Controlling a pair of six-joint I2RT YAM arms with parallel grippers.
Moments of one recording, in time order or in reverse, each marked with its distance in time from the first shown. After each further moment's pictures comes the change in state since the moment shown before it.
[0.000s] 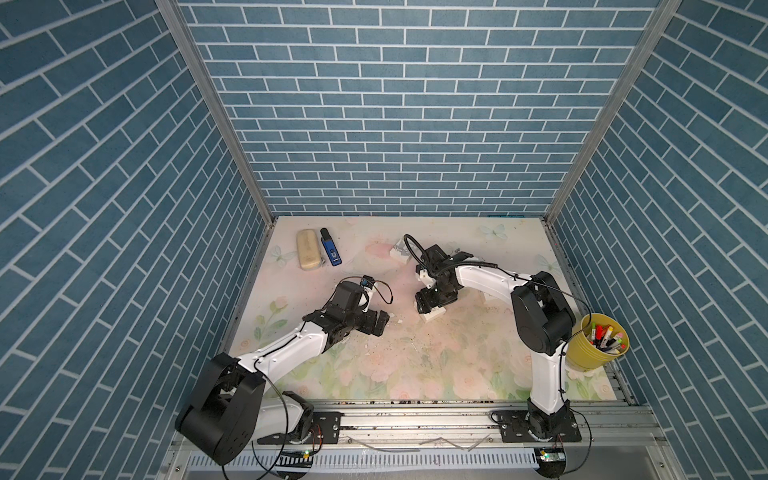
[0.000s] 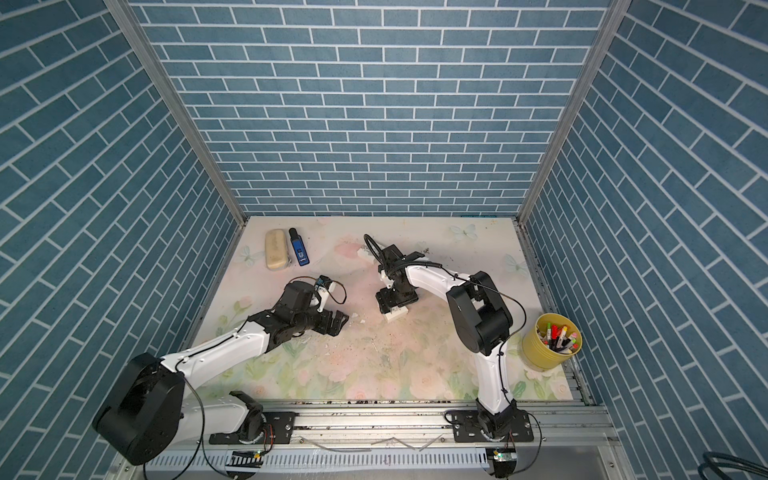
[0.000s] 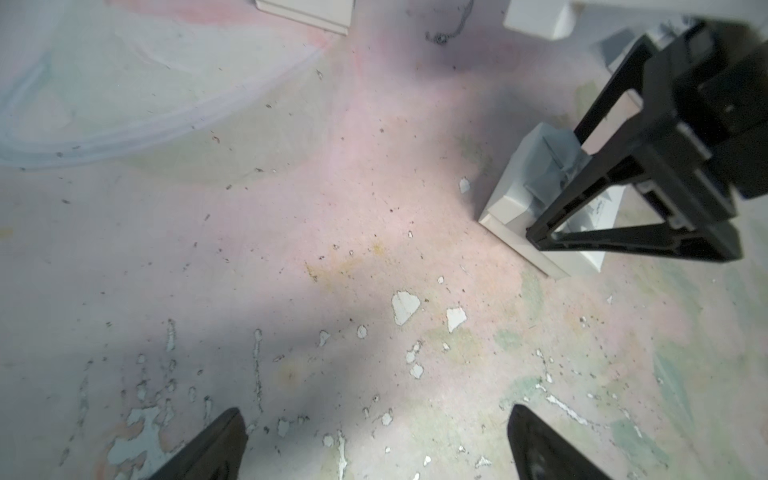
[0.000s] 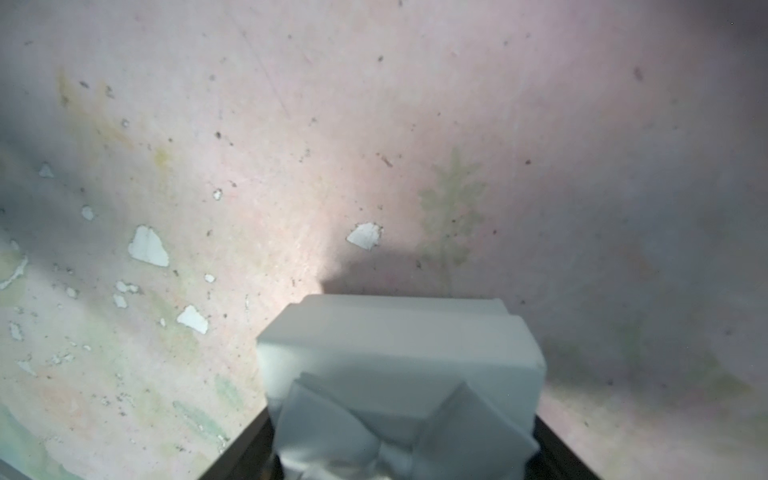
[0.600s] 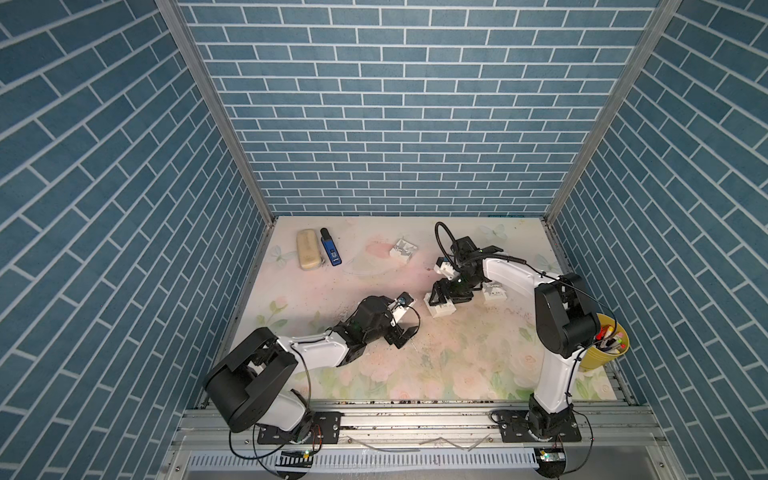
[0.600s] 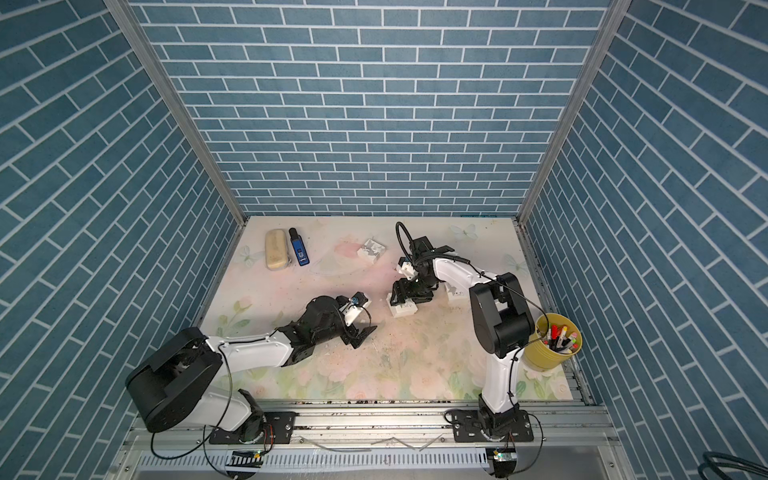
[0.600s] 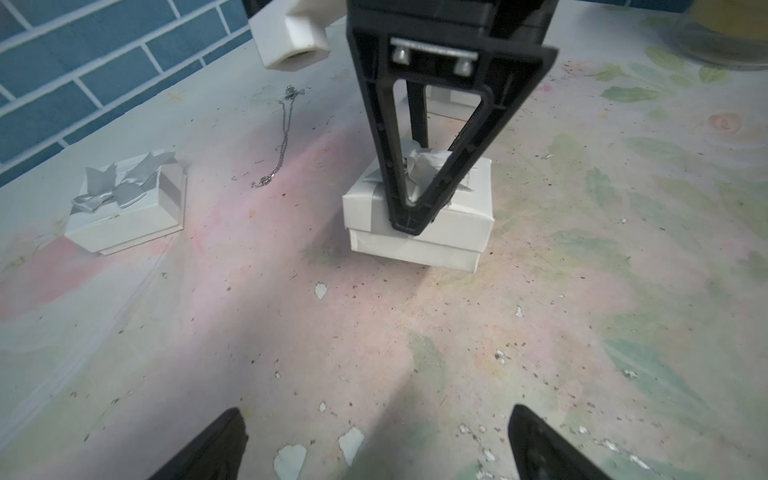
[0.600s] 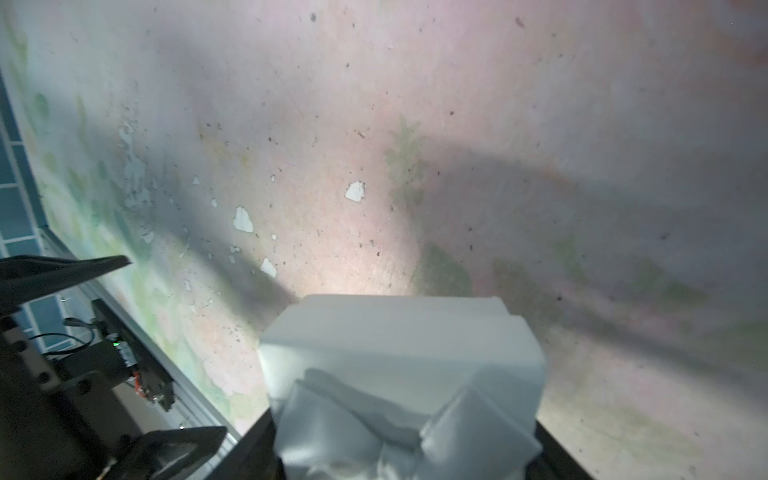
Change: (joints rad) left arm -0.228 0.186 -0.079 0.554 -0.018 0.323; right arm -0.196 -0.105 -0.093 -0.010 -0.322 0.006
